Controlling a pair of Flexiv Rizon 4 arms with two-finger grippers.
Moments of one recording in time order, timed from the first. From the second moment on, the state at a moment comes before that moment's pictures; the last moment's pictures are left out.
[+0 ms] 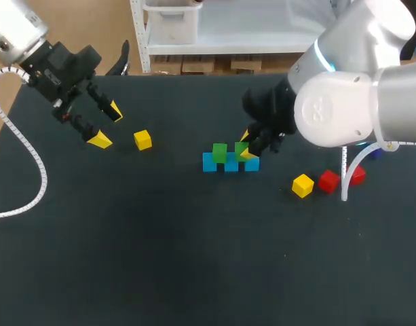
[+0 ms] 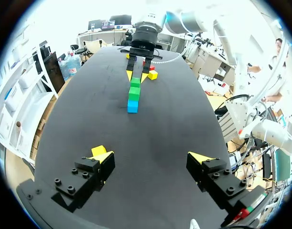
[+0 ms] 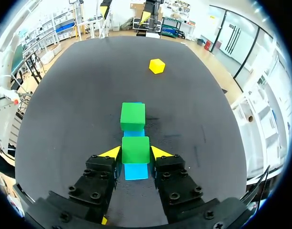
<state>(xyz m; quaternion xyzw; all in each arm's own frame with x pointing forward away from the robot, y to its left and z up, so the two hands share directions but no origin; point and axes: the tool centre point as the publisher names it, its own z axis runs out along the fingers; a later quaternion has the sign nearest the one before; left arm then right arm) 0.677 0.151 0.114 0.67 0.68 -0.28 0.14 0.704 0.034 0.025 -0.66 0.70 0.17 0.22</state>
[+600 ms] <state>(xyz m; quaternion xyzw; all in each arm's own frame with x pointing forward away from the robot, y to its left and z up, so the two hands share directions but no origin) 0.677 0.151 0.114 0.67 0.68 -0.28 0.14 0.704 0.034 0.026 -0.66 0.70 0.17 0.22</state>
